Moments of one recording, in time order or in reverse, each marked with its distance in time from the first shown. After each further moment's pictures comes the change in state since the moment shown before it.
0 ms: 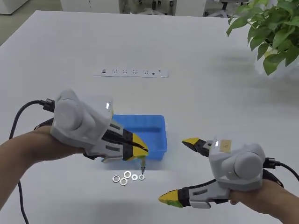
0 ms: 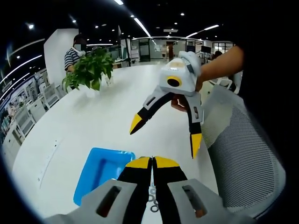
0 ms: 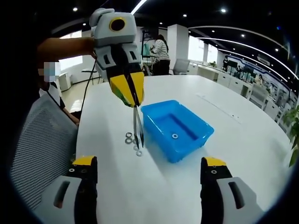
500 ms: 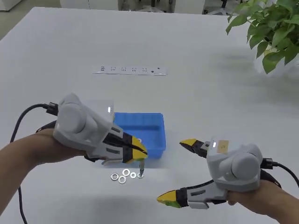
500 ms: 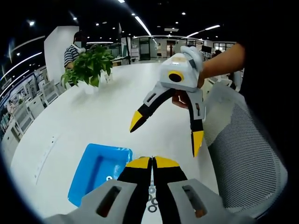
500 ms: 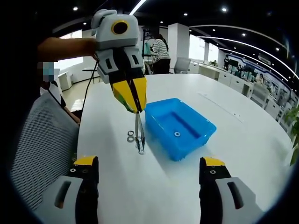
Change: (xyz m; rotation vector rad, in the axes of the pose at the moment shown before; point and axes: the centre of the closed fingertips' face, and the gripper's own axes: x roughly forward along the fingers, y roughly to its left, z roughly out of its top) left arm 0.007 -0.002 -0.010 -0.015 0.015 -0.010; right arm 0.001 0.005 -0.004 0.008 0.010 0.009
